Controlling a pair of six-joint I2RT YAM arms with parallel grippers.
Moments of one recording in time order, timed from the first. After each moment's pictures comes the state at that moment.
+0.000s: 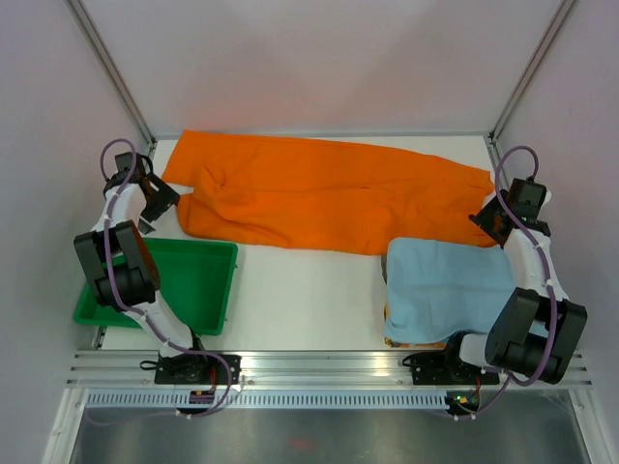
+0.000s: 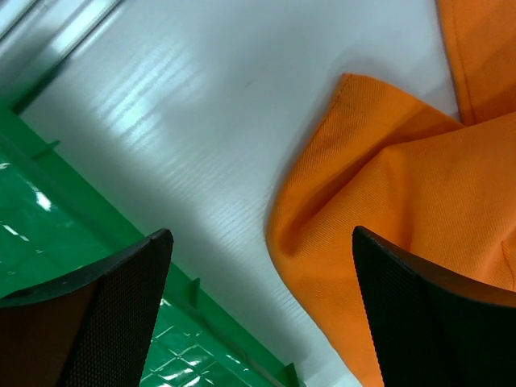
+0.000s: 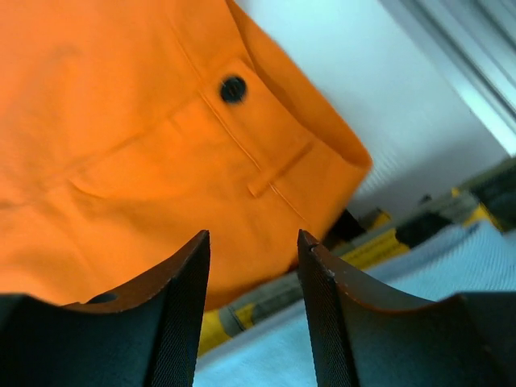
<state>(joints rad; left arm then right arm) 0.33 1.77 1.34 -0.60 -0.14 -0.55 -0.36 1.31 0.88 -0.39 0.04 0.45</state>
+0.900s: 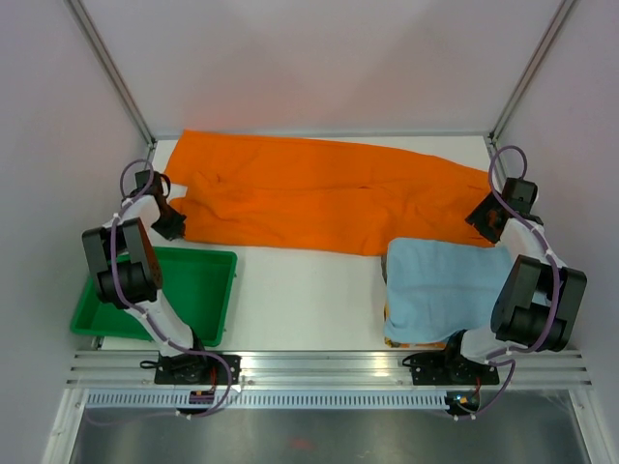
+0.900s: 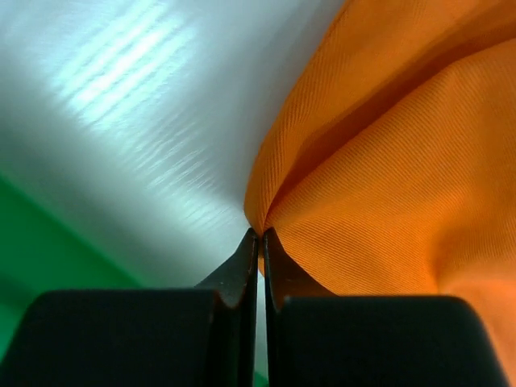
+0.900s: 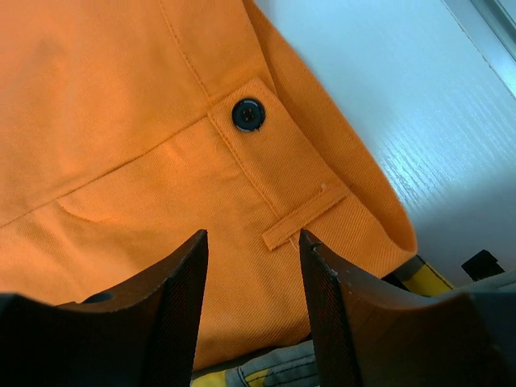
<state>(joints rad) 0.29 1.82 1.16 -0.51 -0.08 -0.64 -0.36 1.50 0.92 -0.29 -0.02 0.44</state>
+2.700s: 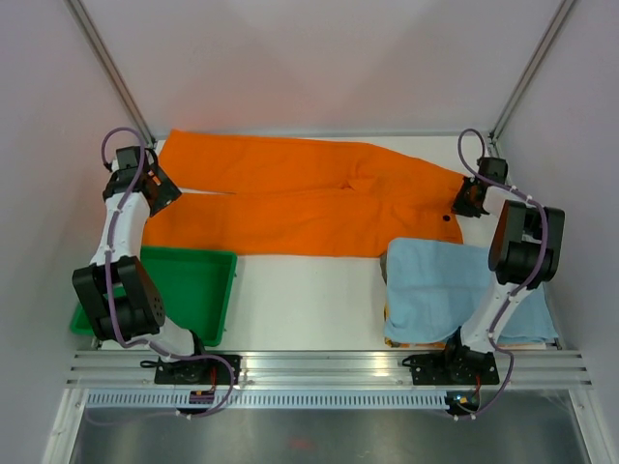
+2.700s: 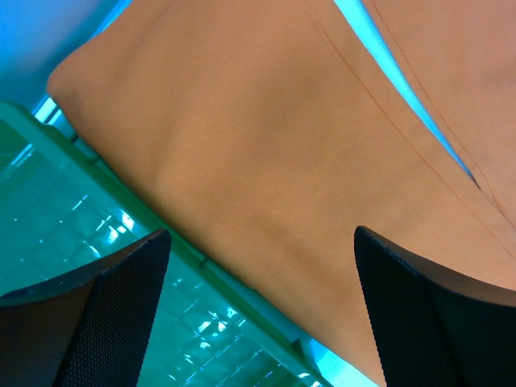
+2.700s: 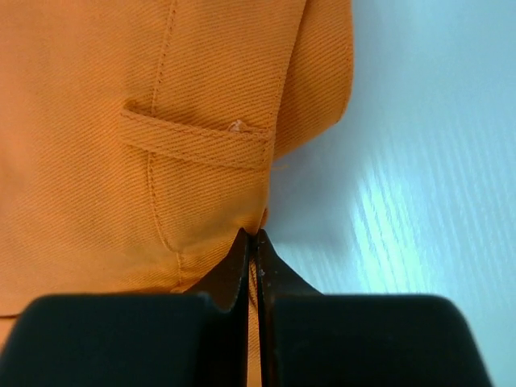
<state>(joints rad) 0.26 1.55 1.29 -0.63 -0.23 -0.44 -0.26 1.95 1.22 -0.22 -0.10 0.22</state>
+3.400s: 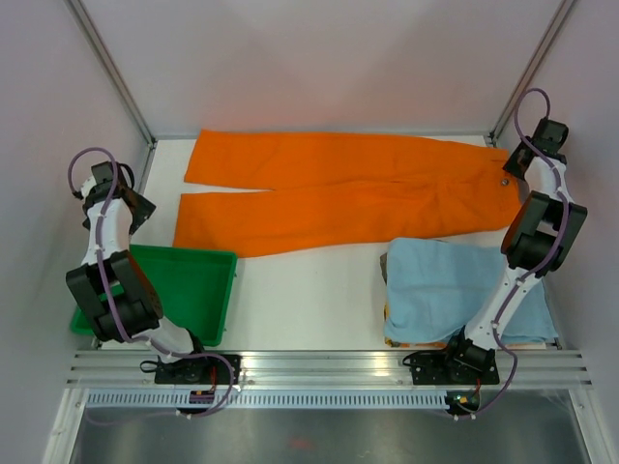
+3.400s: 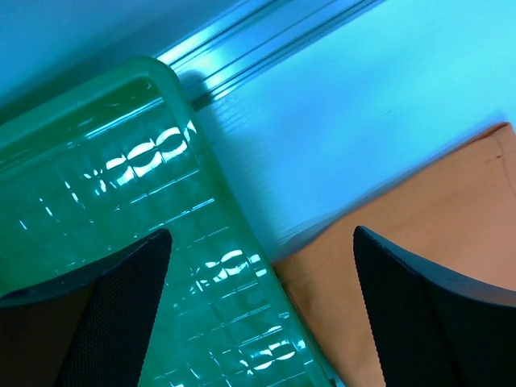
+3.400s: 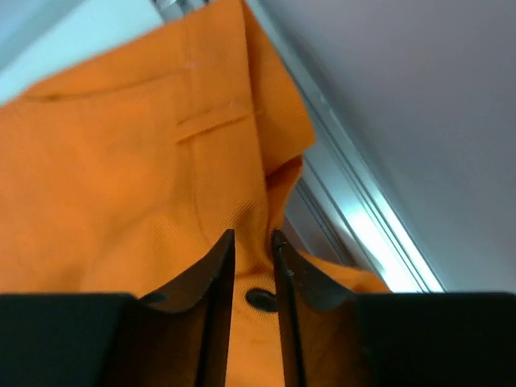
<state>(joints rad) 0.41 1.56 1.24 -0.68 -0.35 -0.56 -0.44 2.18 1.84 -0.38 0.01 0.20</state>
